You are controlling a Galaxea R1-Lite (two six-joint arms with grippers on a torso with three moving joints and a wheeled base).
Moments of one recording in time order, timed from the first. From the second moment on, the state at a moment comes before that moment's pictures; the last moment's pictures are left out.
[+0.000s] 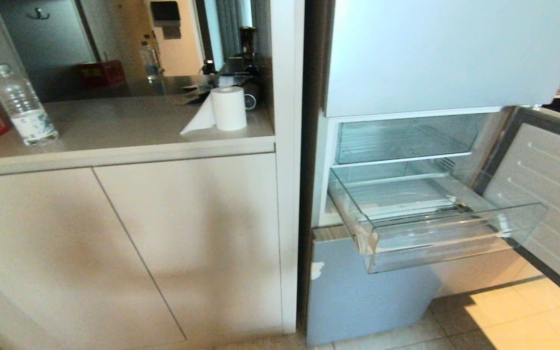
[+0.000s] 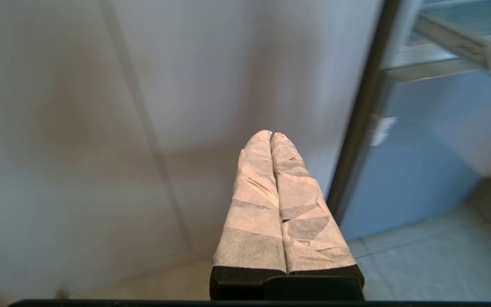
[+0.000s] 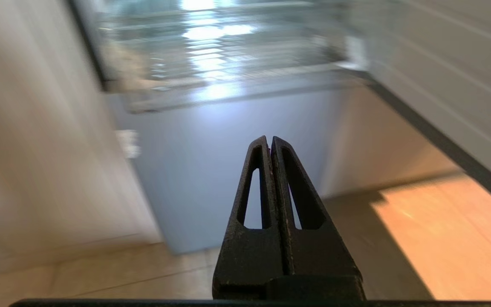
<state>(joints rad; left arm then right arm) 0.01 0.00 0.00 0.00 0.00 0.02 -0.01 0.00 0.00 0.00 -0.03 0.03</state>
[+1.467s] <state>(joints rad) 0.01 0.00 0.00 0.00 0.00 0.02 -0.81 0.96 -0.33 -0.33 -0.01 0.23</state>
